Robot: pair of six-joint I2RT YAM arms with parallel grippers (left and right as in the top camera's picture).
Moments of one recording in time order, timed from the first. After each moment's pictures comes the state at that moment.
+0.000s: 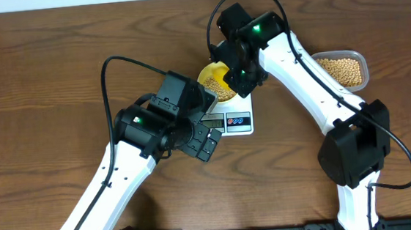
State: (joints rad) left arm -0.54 1.33 1.25 -1.13 0.13 0.06; right arm 0.52 2.08 1.96 -1.31 -0.09 -0.23
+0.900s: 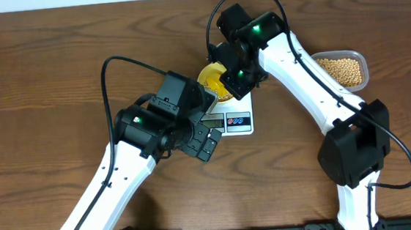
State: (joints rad) left arm -0.54 1.33 1.25 -1.13 0.13 0.06; right arm 0.52 2.08 1.95 -1.32 -0.20 -0.16
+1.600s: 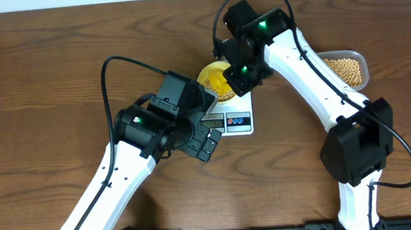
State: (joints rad) left arm -0.54 1.33 1.25 -1.13 0.13 0.06; right arm 0.49 2.08 1.95 -1.31 -0.25 -0.11
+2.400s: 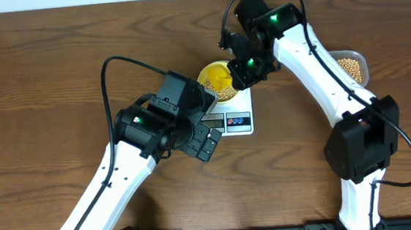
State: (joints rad) left arm -0.54 1.33 1.25 -1.13 0.13 0.06; right arm 0.43 2.08 1.95 -1.29 -0.37 -0.06
